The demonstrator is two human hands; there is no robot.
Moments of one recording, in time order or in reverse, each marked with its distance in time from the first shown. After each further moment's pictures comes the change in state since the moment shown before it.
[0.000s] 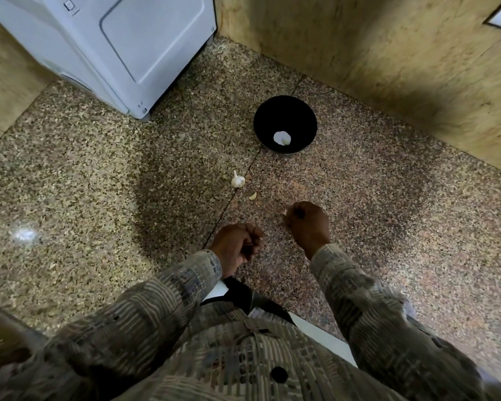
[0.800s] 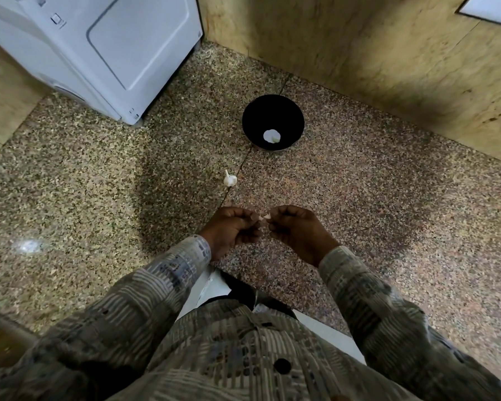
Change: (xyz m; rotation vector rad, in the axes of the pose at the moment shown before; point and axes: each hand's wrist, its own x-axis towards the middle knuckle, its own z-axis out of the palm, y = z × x) left_hand -0.002 0.024 0.002 0.085 -0.147 0.213; right_hand -0.043 -0.012 -0.022 0.851 -0.457 0.187
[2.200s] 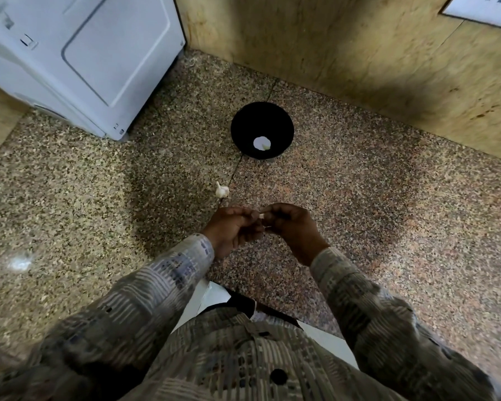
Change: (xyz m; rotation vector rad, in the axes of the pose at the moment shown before) left_hand 0.028 0.021 0.016 -0.051 -0.009 -0.063; right_hand 0.026 -0.003 0.001 -0.307 0.137 -0.196
